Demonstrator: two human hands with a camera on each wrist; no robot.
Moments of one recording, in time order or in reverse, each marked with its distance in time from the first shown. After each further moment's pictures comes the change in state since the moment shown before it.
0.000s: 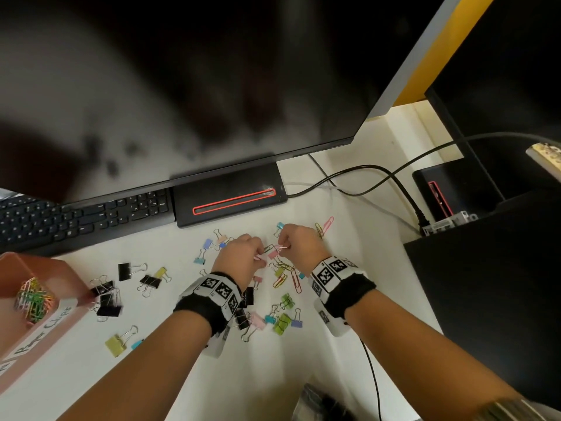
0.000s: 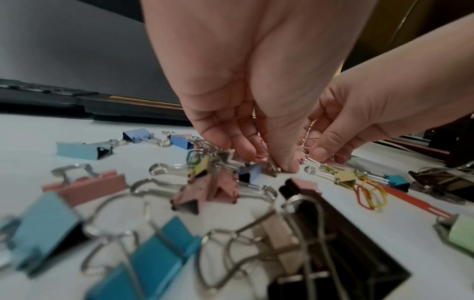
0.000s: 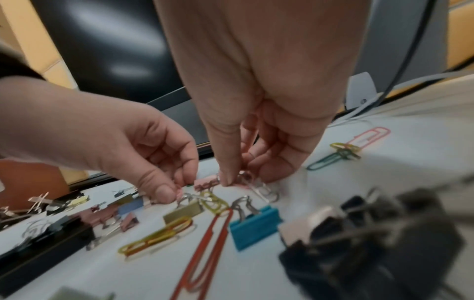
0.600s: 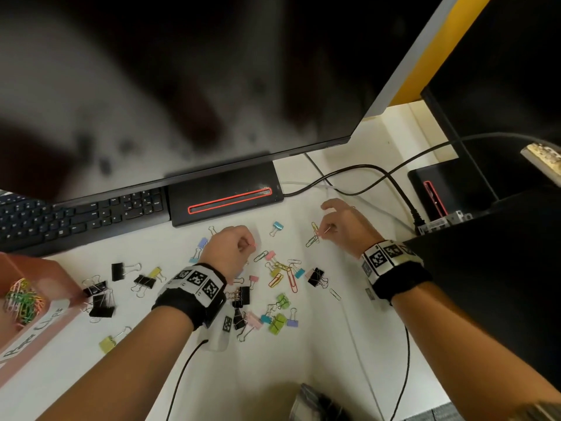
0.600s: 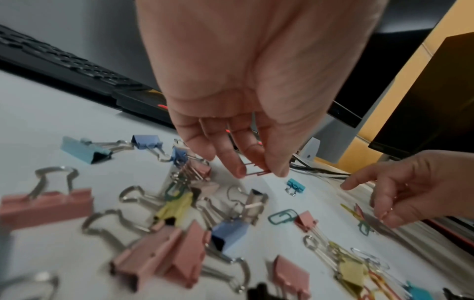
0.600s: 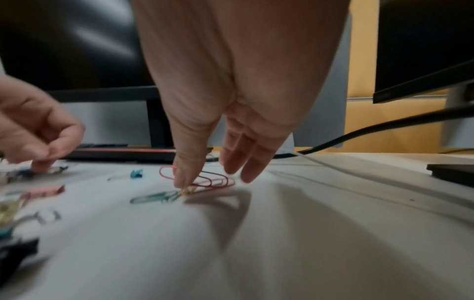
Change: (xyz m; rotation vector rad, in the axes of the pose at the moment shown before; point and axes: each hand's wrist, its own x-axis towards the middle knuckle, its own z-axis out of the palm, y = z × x) left_hand 0.002 -0.005 -0.019 -0.212 0.078 -0.088; right_hand -0.012 0.061 -0.071 -0.133 0.090 -0.109
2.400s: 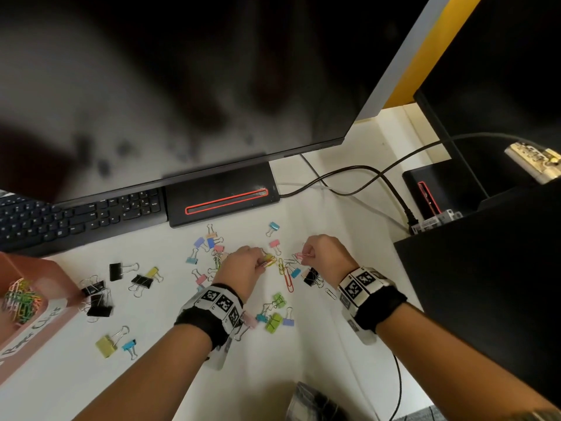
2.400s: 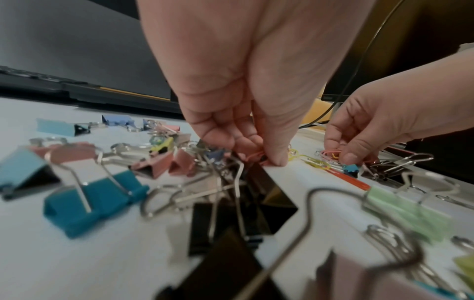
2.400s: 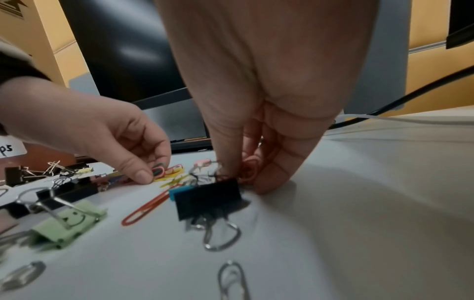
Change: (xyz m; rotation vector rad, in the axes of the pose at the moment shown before) left_hand -0.020 0.009 0.037 0.135 -0.056 0.104; right_hand -0.023 -0.031 0.035 0.112 -0.188 0.241
